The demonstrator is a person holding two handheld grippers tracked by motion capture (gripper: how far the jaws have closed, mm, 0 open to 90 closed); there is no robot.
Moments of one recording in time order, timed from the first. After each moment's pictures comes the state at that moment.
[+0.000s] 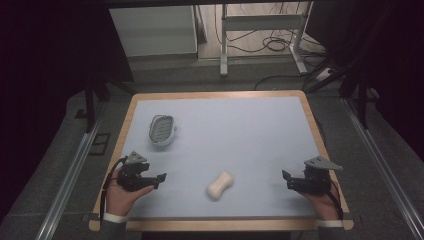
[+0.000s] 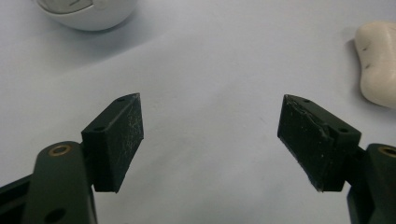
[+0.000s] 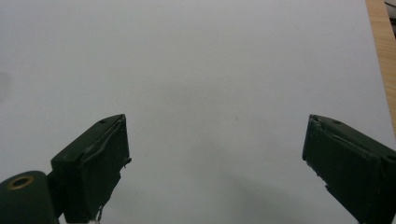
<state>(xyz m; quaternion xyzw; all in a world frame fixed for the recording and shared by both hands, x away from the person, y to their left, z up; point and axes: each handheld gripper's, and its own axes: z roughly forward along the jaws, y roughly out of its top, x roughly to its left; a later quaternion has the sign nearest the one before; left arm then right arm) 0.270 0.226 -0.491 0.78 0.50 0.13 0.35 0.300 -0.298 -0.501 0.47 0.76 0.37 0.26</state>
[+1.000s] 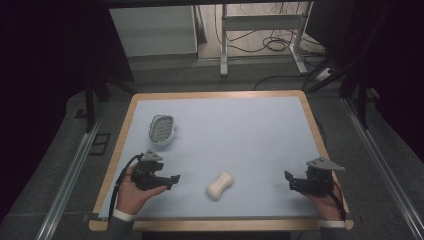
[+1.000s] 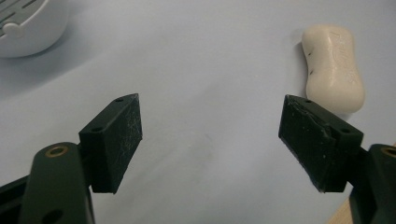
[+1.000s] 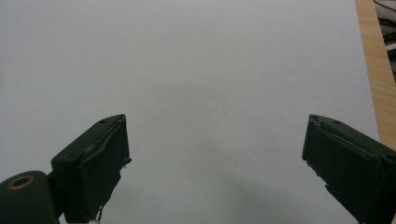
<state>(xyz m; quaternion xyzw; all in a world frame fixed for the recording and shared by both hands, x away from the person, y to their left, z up) 0.276 0.188 -0.478 0.81 0.46 0.10 0.34 0.299 -0.304 -0.501 0.47 0.76 0.36 0.27</state>
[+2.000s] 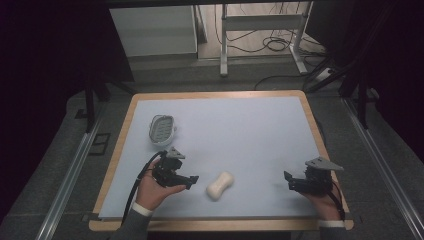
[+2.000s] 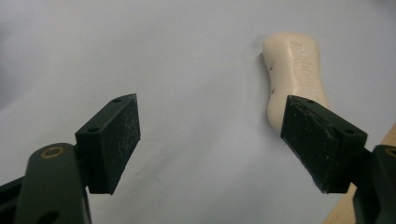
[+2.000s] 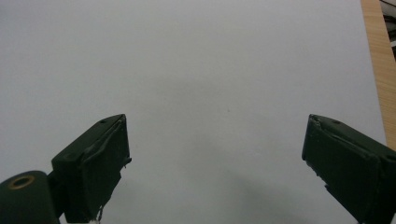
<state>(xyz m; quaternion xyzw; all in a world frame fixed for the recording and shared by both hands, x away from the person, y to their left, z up) 0.292 0.133 -0.475 0.84 0.42 0.08 0.32 0.300 -0.302 -0.503 0.48 0.76 0.36 0.26</state>
